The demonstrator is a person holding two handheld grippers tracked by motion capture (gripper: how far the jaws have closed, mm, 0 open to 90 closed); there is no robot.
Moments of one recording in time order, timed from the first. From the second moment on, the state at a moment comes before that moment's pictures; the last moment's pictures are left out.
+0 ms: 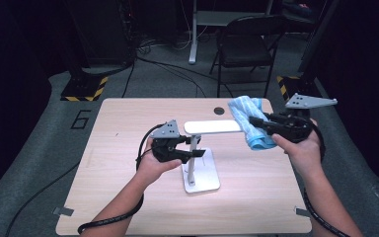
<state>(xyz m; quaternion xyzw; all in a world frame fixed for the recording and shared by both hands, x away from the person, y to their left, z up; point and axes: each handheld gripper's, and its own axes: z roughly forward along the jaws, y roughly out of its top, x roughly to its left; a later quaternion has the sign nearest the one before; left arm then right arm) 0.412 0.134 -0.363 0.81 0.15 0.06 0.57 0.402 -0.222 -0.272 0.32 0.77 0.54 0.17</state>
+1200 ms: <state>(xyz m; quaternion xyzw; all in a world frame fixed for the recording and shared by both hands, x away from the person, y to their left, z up) 0.413 0.138 -0.364 0.81 0.15 0.06 0.57 0.411 -0.288 -0.299 0.39 0.71 0.56 0.16</state>
